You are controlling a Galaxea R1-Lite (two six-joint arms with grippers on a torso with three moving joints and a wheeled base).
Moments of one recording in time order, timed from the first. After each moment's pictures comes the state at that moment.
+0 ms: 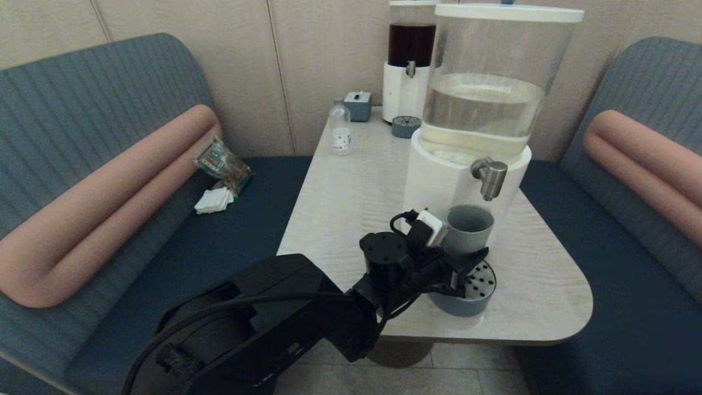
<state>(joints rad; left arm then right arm) -0.79 2.55 -1.46 -1.31 -0.22 0.02 -0.01 0.00 0.00 0.00 0.00 -0.02</state>
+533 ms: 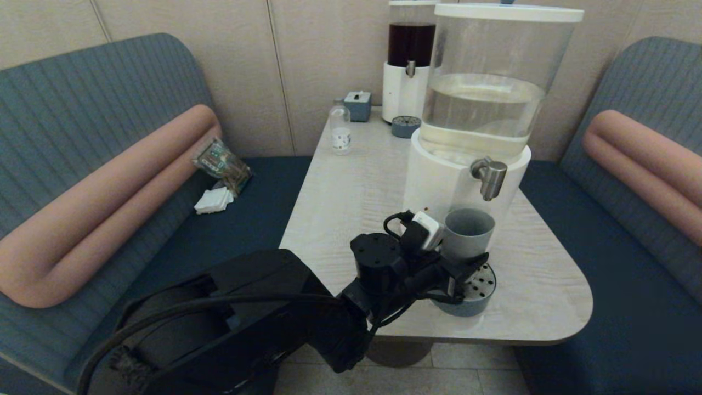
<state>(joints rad) -0.80 2.44 -1.28 -1.35 -0.23 0.02 -0.01 0.00 0.00 0.00 0.00 -0.02</state>
